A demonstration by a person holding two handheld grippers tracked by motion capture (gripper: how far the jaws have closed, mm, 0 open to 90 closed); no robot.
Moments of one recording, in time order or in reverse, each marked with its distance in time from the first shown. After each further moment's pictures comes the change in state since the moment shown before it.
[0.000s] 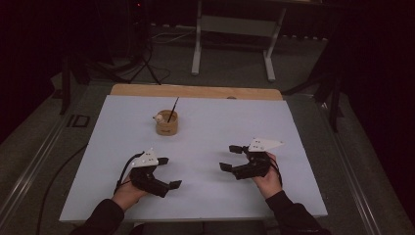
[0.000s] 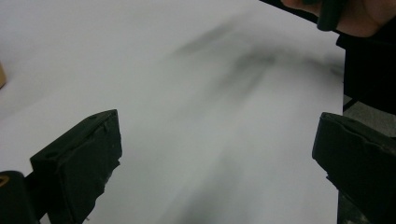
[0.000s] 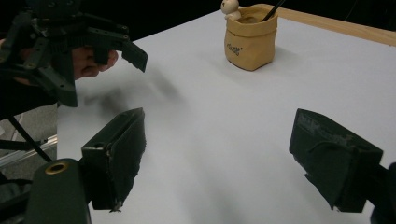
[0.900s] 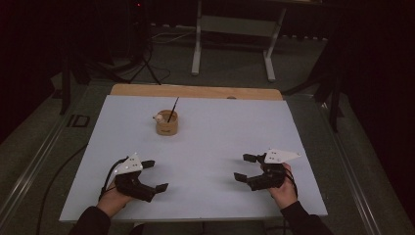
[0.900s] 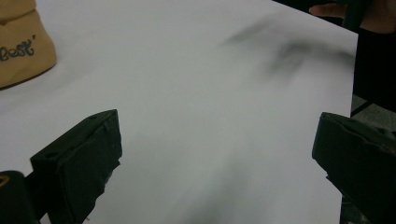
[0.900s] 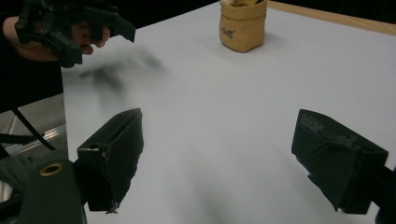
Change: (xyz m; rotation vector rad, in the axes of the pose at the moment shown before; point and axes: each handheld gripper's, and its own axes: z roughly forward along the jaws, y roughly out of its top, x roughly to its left) left arm 0.006 -0.023 -0.032 -0.030 0.055 0.002; right arm 0.001 -0.030 -0.039 -0.002 -0.021 -0.009
